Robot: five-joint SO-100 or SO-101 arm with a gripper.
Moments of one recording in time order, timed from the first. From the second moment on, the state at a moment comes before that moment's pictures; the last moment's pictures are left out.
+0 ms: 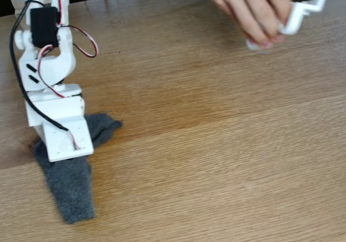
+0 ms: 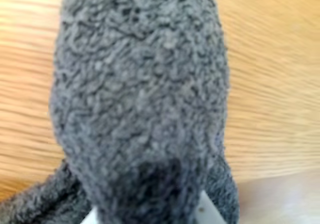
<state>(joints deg) 17.8 32.6 58.4 41.7 -21.7</state>
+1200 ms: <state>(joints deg) 37.7 72.5 88.4 69.8 -21.4</state>
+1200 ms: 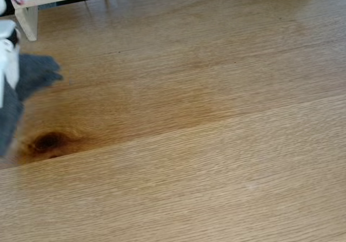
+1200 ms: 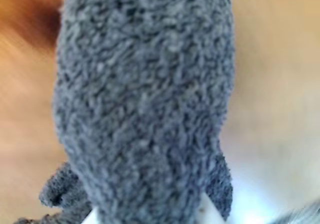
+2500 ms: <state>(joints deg) 21.6 137.1 134.6 61.3 -1.4</state>
